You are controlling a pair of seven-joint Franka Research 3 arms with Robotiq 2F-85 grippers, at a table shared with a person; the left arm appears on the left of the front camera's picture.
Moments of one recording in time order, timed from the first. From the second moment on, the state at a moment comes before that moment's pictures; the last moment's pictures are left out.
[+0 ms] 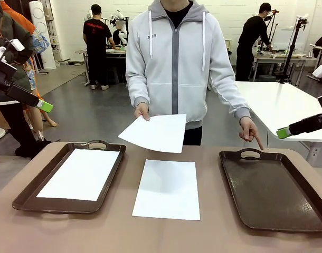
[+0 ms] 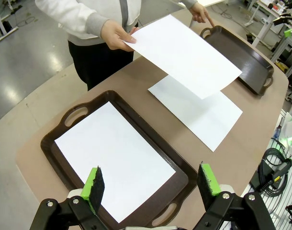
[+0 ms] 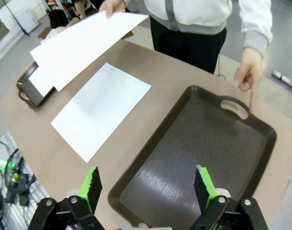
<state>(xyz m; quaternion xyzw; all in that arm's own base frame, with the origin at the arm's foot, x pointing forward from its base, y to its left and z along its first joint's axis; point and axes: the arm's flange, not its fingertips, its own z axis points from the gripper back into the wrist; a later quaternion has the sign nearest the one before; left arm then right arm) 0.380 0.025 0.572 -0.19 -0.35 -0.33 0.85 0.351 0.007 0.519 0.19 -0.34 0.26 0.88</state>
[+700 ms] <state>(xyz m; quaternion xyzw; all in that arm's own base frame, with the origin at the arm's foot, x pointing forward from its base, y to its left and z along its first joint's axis) 0.380 0.026 0.573 -0.19 -0.36 -0.33 0.85 0.439 0.074 0.461 0.31 -0.22 0.08 0.92</state>
